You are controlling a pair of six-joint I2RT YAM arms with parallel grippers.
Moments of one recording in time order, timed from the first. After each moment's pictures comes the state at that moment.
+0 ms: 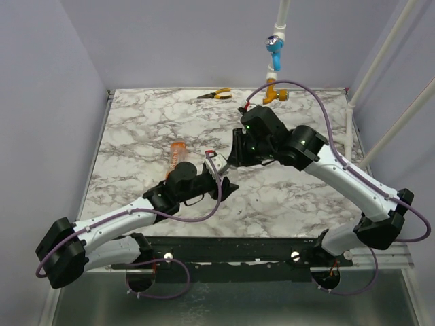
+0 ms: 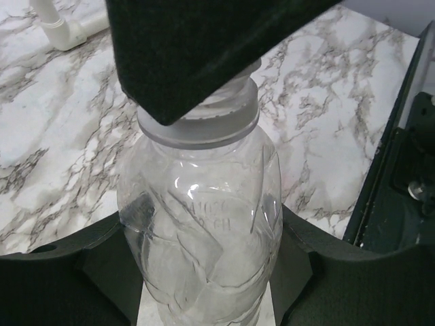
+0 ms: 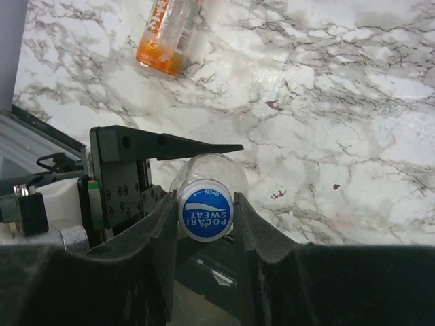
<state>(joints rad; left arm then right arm) -0.90 1.05 0.59 0.24 0.16 -0.02 0.92 1.48 1.69 -0.99 0.14 0.61</state>
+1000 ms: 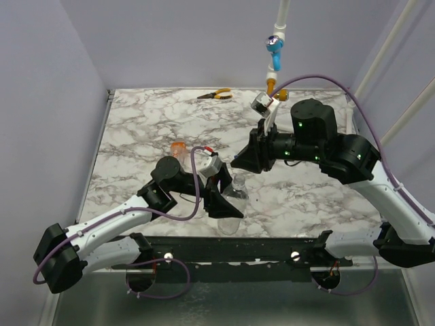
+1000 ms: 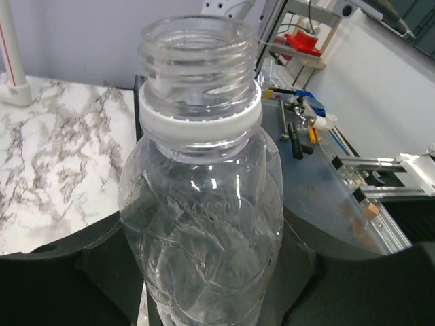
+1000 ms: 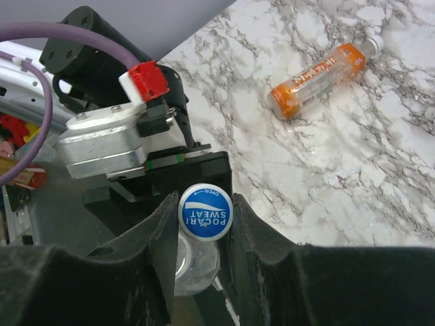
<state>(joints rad) -0.86 1.01 0.67 0.52 0.97 -0.45 0.93 1.25 1.71 -0.85 -0.27 0.25</state>
